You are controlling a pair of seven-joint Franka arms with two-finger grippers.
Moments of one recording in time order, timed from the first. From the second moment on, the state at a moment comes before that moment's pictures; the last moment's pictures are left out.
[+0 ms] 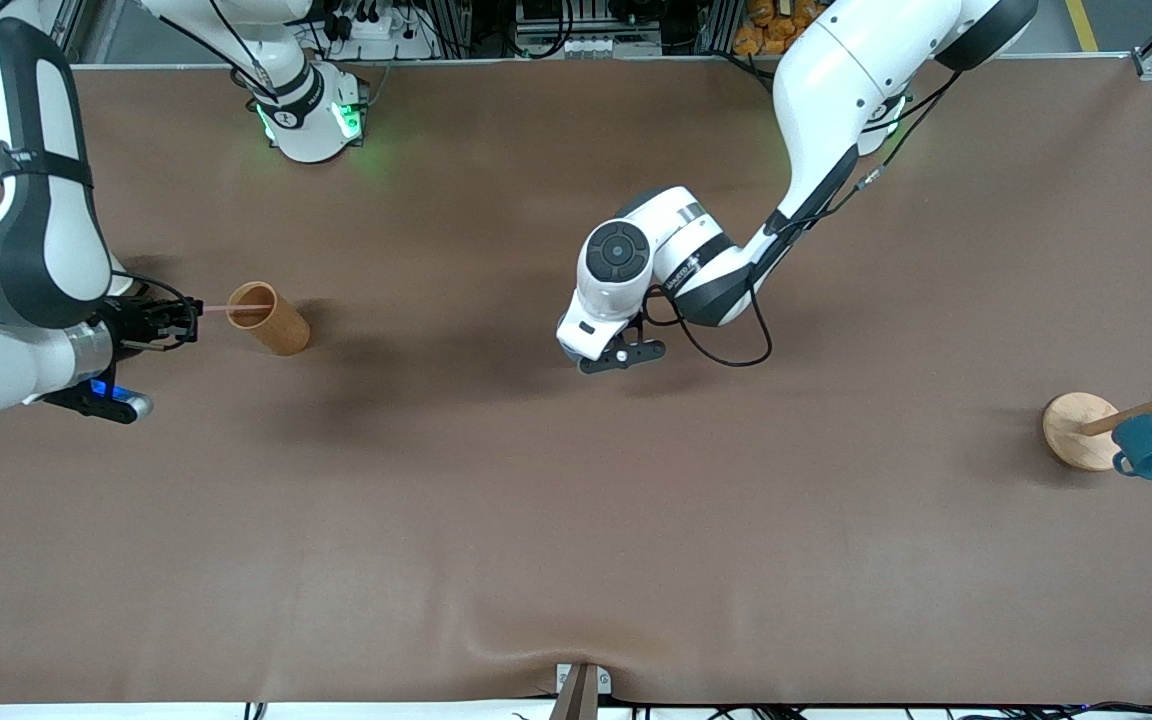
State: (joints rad) left arm -0.36 0.71 -0.51 -1.62 0.25 2.18 -1.16; right arm -0.03 0.39 0.00 -1.49 0.09 1.28 0.25
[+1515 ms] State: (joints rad) left arm 0.16 0.20 -0.51 -1.54 0.15 1.77 -0.44; right arm 0.03 0.19 0.00 -1.46 0.09 1.28 0.25
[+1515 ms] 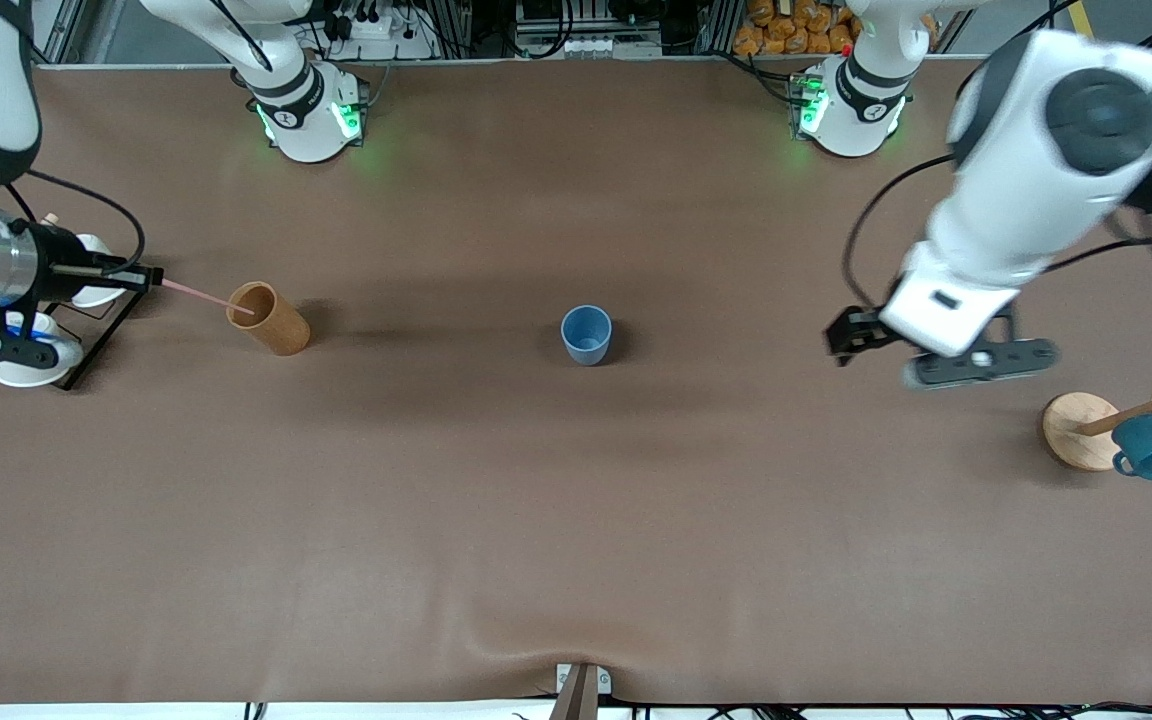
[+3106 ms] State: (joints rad) left arm 0.02 0.05 -0.16 -1.54 0.09 1.63 -0.16; right arm 0.16 0.14 0.05 -1.47 0.33 1.38 0.74
